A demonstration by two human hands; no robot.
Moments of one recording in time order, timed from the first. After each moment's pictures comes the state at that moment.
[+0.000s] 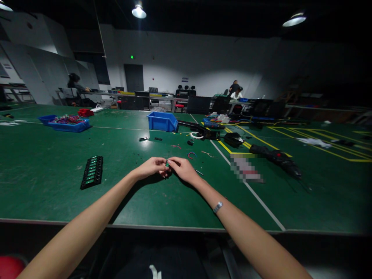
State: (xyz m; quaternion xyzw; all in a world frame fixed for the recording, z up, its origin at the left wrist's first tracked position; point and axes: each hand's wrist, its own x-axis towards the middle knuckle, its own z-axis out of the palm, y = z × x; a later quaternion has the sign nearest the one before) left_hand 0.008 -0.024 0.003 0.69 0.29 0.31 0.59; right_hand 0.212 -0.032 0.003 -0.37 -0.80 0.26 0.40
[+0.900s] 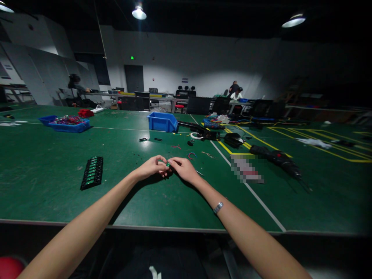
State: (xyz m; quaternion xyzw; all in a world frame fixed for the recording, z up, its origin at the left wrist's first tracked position) left_hand 0.008 -0.020 -0.006 0.63 0.29 0.36 0.63; right_hand 0.213 -0.031 0.007 -0.38 -0.79 0.27 0.40
